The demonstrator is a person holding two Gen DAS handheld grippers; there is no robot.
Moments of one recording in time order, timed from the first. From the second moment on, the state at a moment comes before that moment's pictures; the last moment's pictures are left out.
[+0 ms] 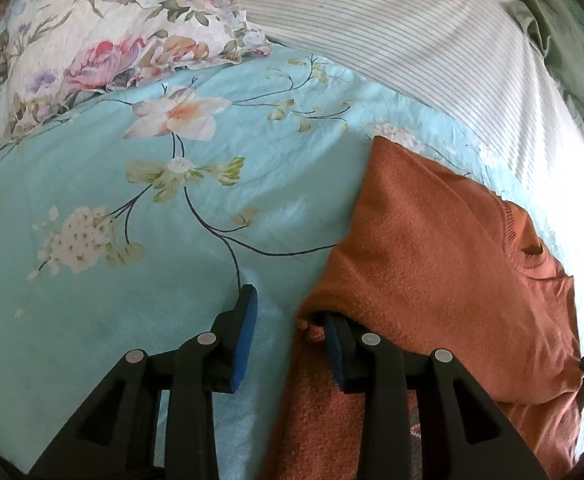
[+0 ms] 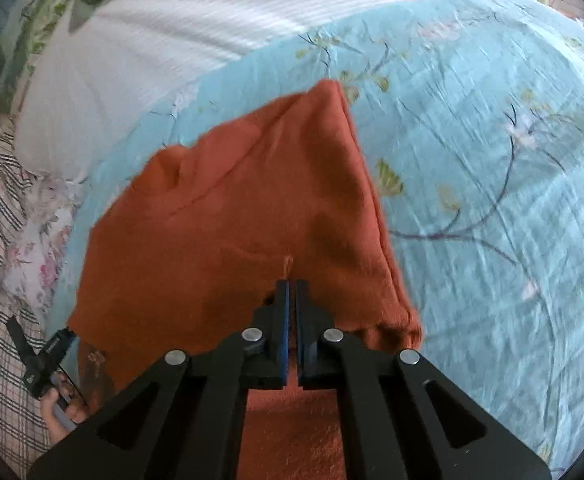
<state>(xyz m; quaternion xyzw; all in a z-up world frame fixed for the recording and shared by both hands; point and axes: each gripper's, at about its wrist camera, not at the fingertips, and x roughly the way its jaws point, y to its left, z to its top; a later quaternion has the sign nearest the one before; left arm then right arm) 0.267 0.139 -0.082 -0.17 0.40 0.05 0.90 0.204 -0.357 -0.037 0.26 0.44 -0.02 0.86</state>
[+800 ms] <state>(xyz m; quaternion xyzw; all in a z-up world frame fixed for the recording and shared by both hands) 0.235 0.139 -0.067 -0.16 0.41 0.04 0.90 0.212 -0.351 -0.039 0.25 0.45 0.00 0.86</state>
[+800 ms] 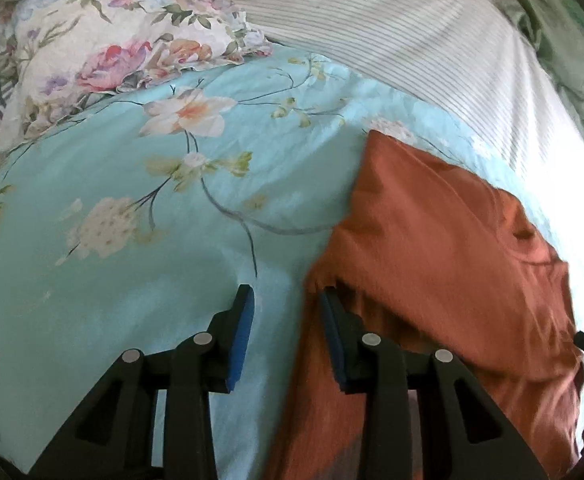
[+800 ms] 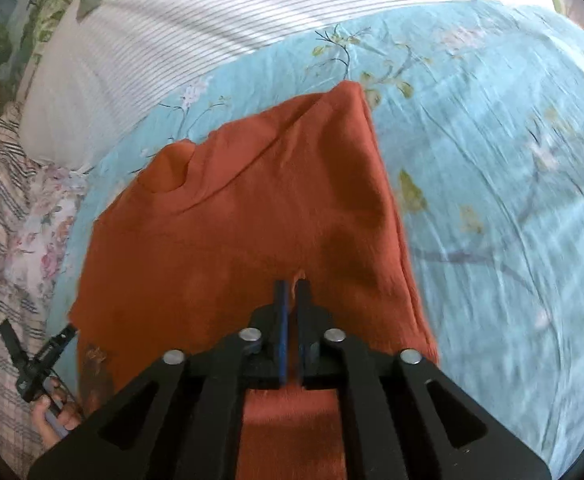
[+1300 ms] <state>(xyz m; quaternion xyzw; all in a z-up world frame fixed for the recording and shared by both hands) 0.109 0.124 -0.078 -0.11 0.48 -0.08 0.87 0.069 -0.374 -0.032 0.26 0.42 0.00 0.87</state>
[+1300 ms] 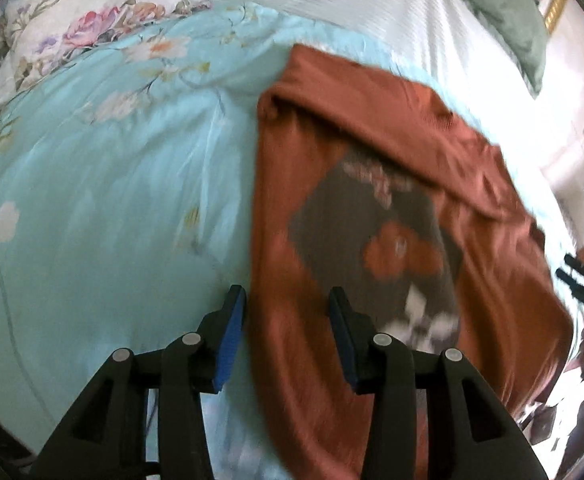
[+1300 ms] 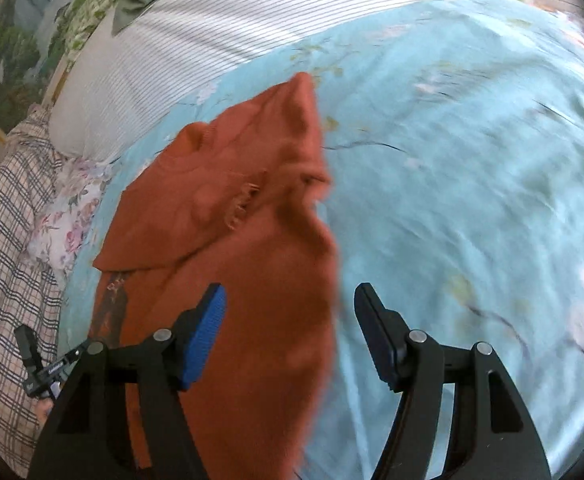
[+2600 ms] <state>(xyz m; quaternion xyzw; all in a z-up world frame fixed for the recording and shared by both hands) 0.011 0.116 -0.102 -0.07 0.53 -0.18 0.83 -0.029 -0.342 -0.093 0.30 0.44 0.27 0.80</state>
